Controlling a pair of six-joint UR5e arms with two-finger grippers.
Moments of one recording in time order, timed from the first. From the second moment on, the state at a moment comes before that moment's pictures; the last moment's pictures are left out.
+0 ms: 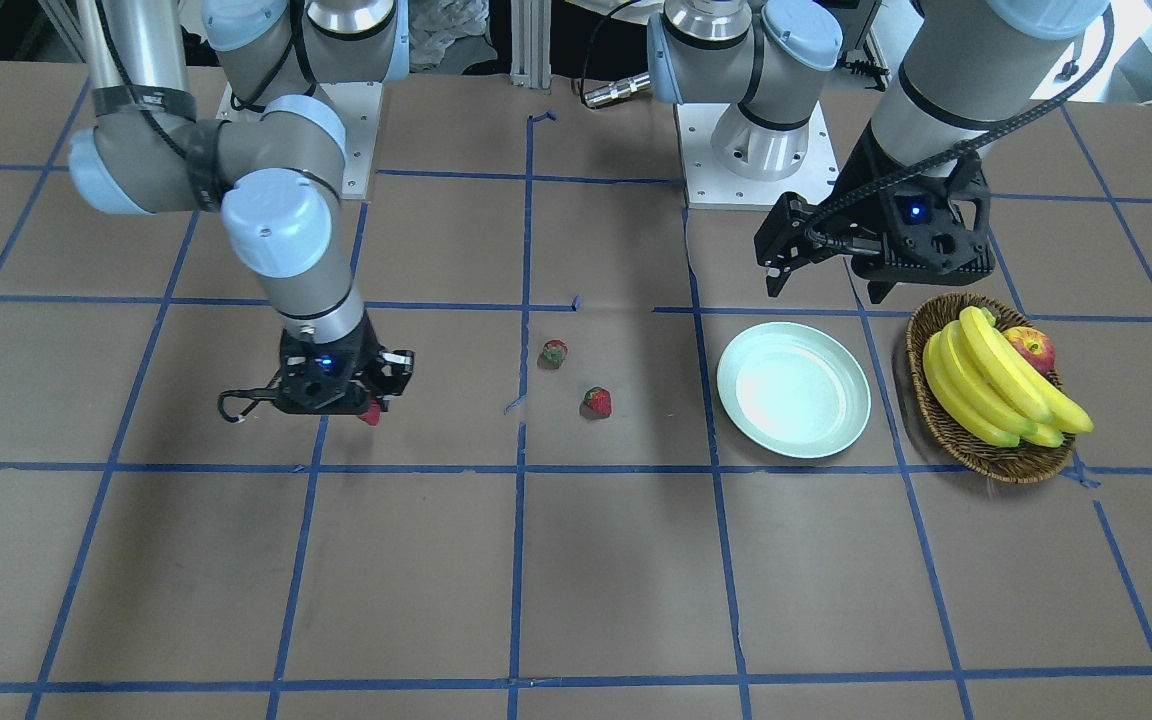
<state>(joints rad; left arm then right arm) -1.52 -1.60 -1.57 -1.54 1.54 0.08 1.74 -1.32 2.00 -2.32 -1.52 0.21</state>
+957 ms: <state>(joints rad) -1.52 -1.61 -1.58 -1.53 1.54 0.08 2.03 -1.04 1.73 -2.33 -1.48 0.66</state>
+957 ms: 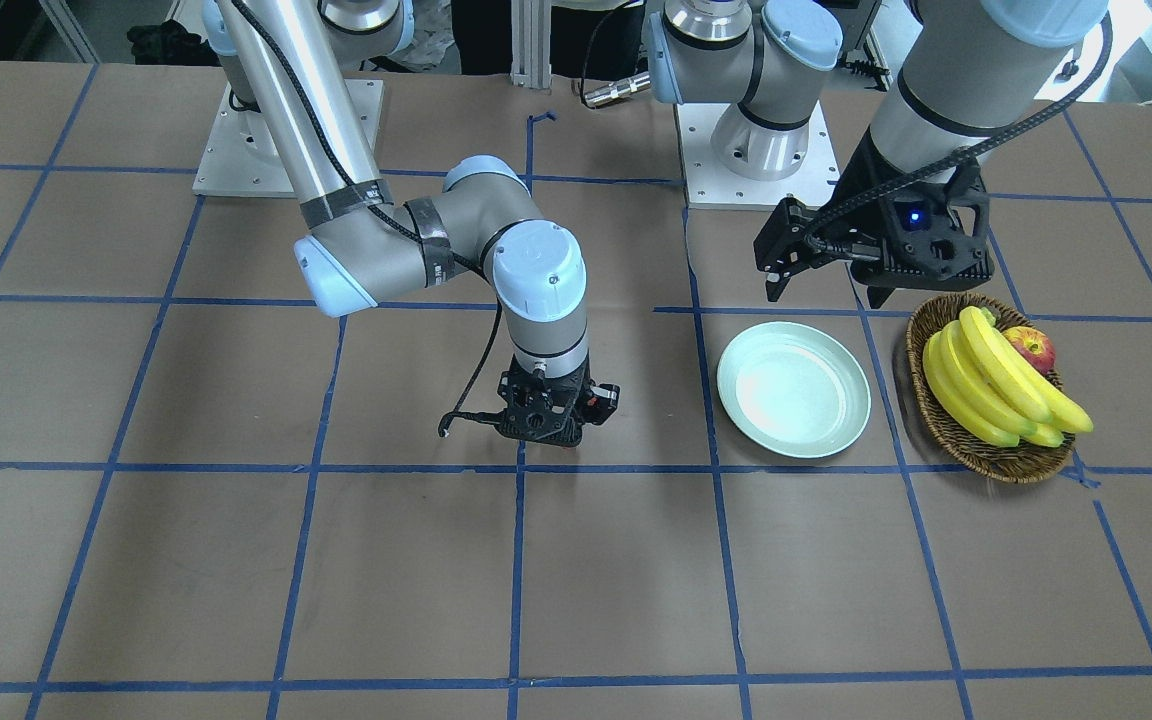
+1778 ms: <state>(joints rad) -1.52 -1.60 -1.57 -1.53 1.55 0.09 1.64 -1.40 1.89 -2.04 -1.58 0.00</state>
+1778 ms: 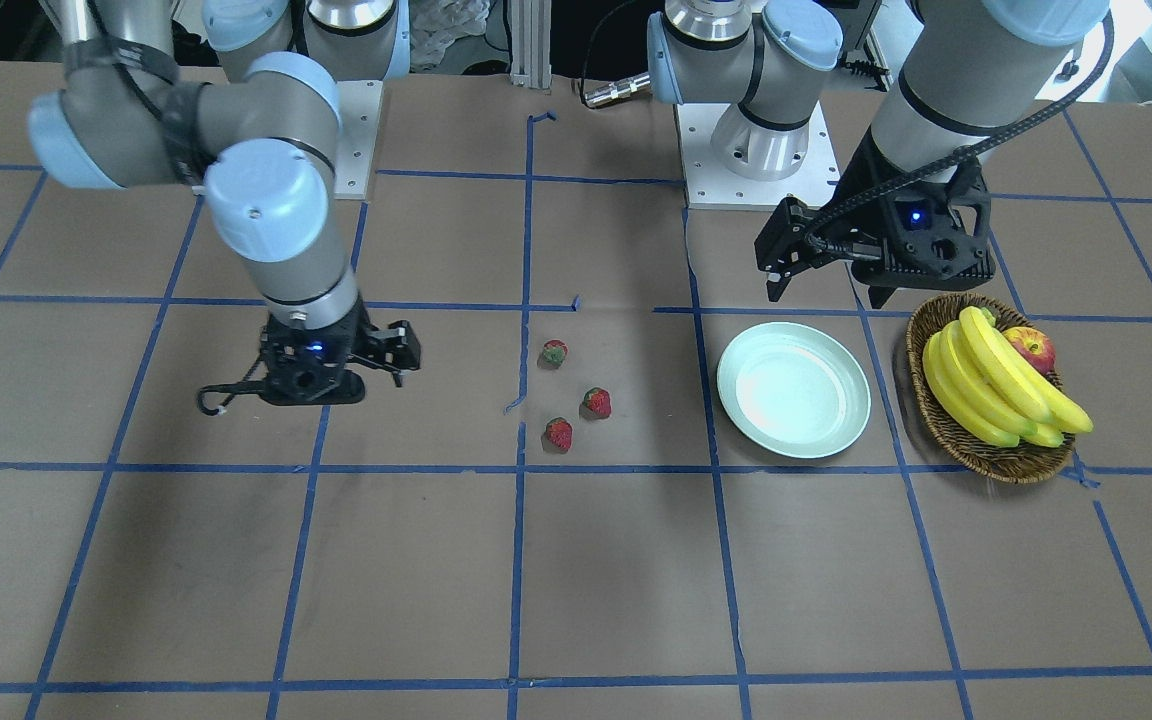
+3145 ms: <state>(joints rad) -1.55 -1.61 -1.57 -1.51 1.54 0.07 1.53 -1.57 1.50 -1.57 -1.61 -0.03</state>
